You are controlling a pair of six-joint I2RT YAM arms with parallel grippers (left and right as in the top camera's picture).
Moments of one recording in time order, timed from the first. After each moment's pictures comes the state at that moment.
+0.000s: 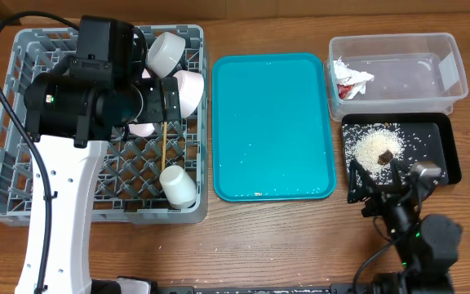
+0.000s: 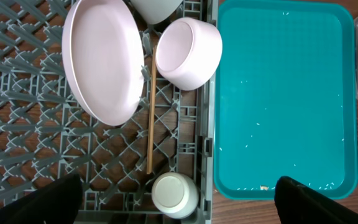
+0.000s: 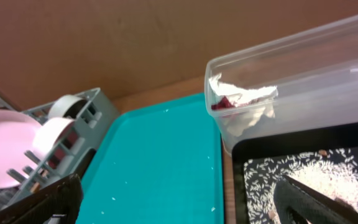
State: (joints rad) left arm -0.17 1.53 1.93 -1.45 -0.03 -0.24; right arm 0.00 0.23 0.25 -0.20 -0.22 0.33
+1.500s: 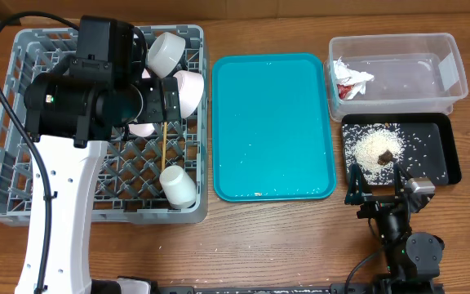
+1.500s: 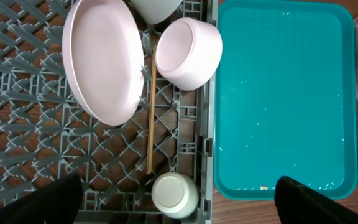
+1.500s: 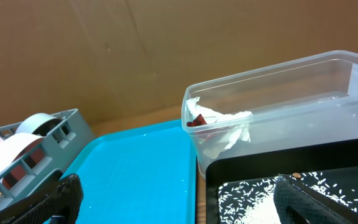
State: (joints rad) left arm -0.17 1.53 1.93 -1.45 -0.03 -0.24; right arm 0.05 0.01 0.02 -0.03 -0.07 0.28
